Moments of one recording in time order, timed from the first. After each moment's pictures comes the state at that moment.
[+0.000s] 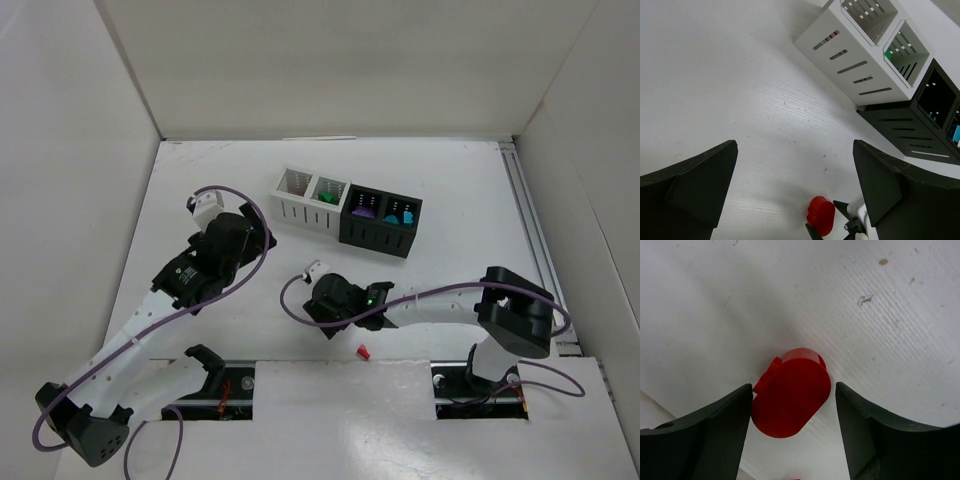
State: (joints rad) left arm -0.61 0.88 0.94 -0.73 -0.50 -0.89; right arm 1.19 1.64 0.90 -0.22 0.23 0.32
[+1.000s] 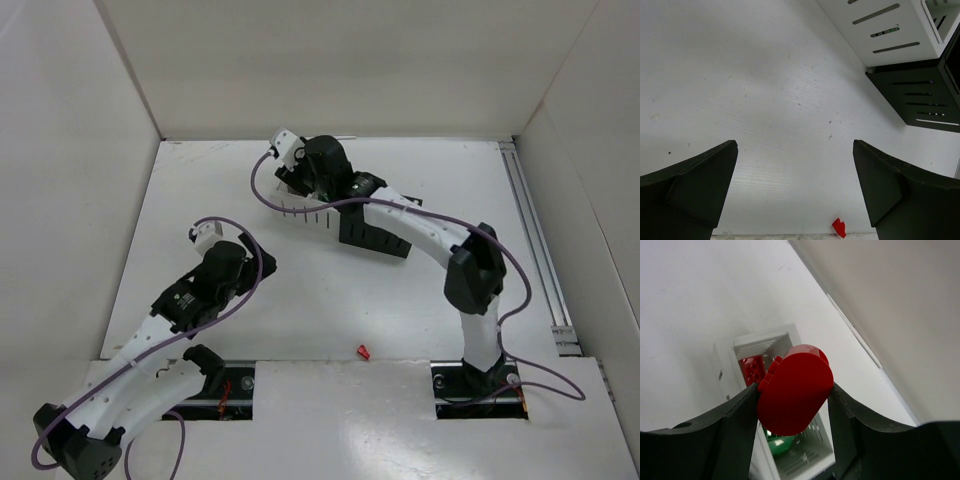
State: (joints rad) left arm -0.61 0.71 0.70 -0.70 -0.36 -1.02; right arm 0.82 1.93 1.78 -0.19 0.19 -0.43
